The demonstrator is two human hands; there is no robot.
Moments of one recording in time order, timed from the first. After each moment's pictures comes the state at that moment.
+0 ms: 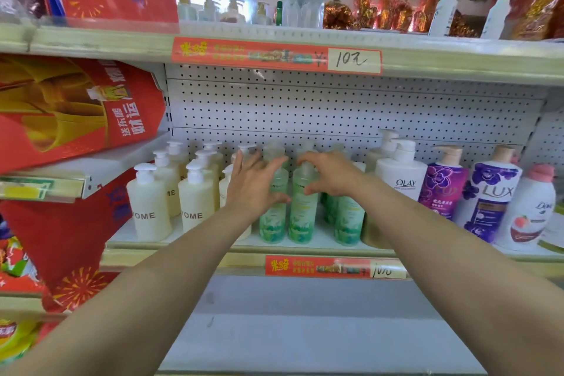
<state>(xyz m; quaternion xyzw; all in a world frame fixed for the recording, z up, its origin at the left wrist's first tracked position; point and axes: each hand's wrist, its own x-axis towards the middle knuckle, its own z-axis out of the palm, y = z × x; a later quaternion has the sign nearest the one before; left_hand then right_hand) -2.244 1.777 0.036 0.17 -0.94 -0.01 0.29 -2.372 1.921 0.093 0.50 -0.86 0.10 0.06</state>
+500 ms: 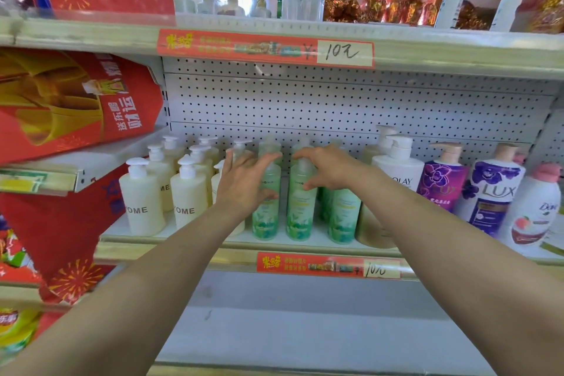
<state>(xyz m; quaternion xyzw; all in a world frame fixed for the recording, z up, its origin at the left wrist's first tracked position) -2.246 1.778 0.030 0.19 -0.93 -0.02 0.30 -2.380 1.929 0.103 0.52 -0.85 0.08 0.02</state>
